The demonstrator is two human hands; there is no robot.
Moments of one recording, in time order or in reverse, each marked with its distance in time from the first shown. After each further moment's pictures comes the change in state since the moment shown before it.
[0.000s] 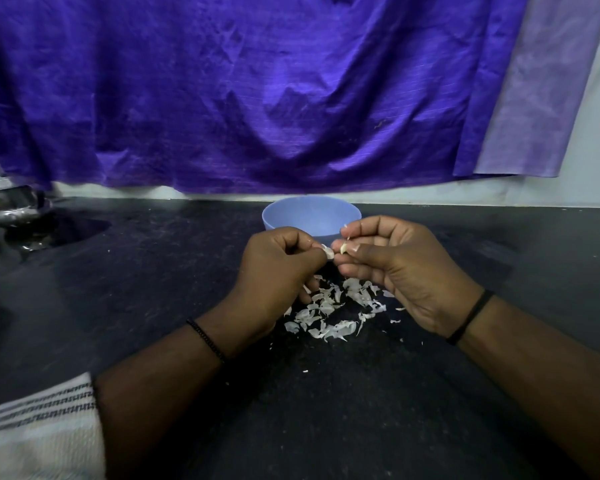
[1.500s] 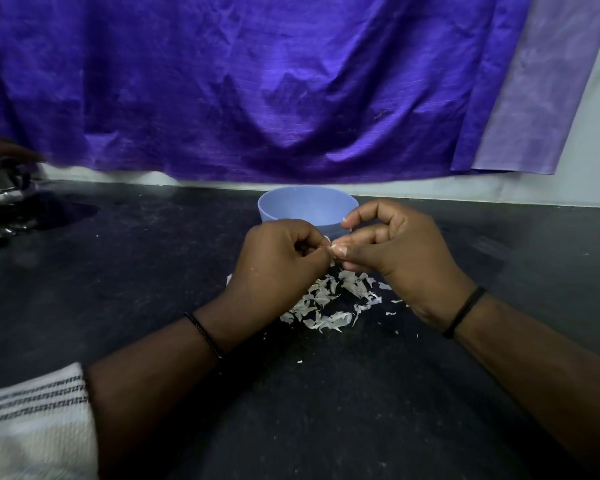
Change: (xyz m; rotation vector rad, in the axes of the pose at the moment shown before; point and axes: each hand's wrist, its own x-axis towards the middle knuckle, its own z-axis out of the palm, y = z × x) left_hand -0.002 -0.002 0.000 0.393 0.012 0.251; right_hand -0.004 -0.002 0.002 -0.278 0.030 -0.133
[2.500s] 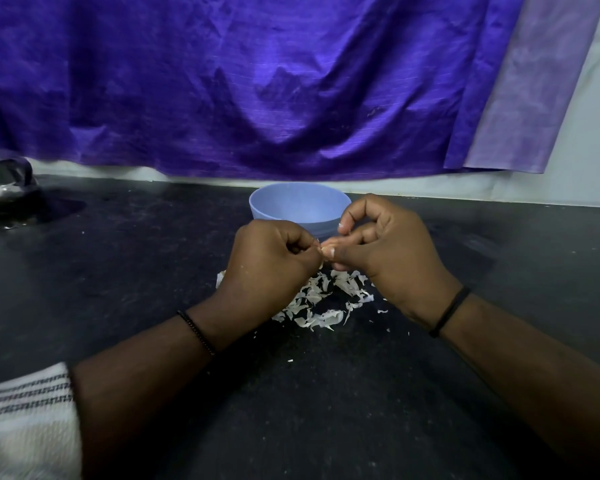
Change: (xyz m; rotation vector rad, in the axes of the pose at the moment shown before) left_hand 0.000 0.000 0.005 -0.050 0.015 -0.078; right_hand 0.001 0.005 0.003 -0.127 0.019 -0.084
